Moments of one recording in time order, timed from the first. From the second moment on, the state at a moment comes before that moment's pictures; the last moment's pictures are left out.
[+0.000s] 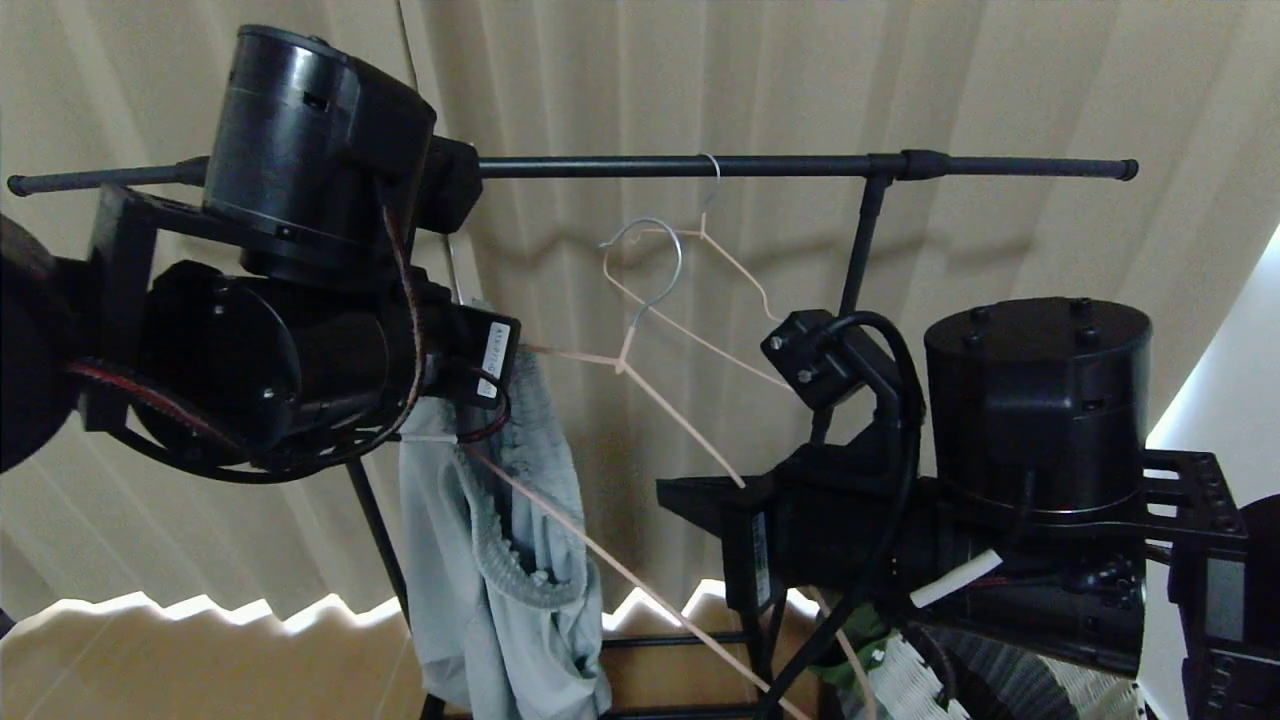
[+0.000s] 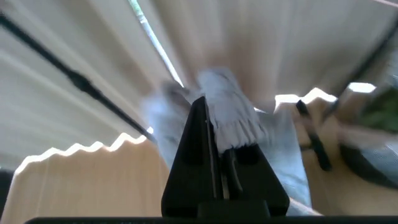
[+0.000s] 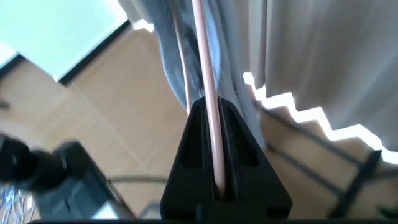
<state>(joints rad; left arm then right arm) -0.72 1.60 -1.32 0.22 0.61 -0.04 0.91 1.65 -0.92 -0.36 -0.04 0.36</state>
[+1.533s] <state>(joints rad) -0.90 1.50 -1.21 0.09 0.48 -0.03 0.82 1.68 -0.91 -0.42 -0.04 0.19</state>
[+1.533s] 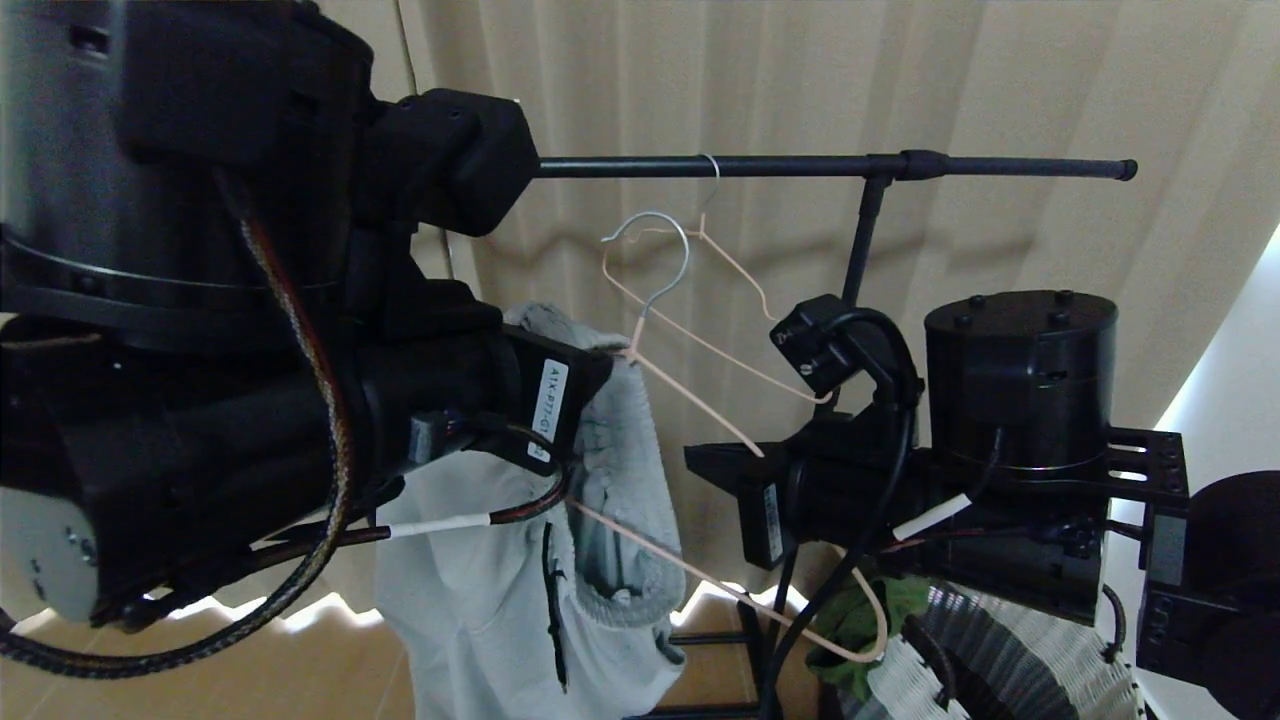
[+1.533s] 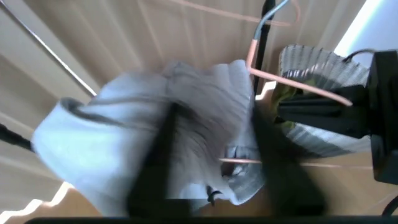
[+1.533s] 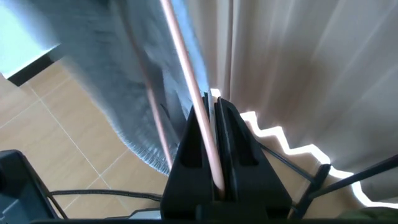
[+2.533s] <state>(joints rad) -0.67 1.31 -0.84 -0.33 0.02 0.43 0.69 1.48 -0.66 -0.55 0.25 -0.08</state>
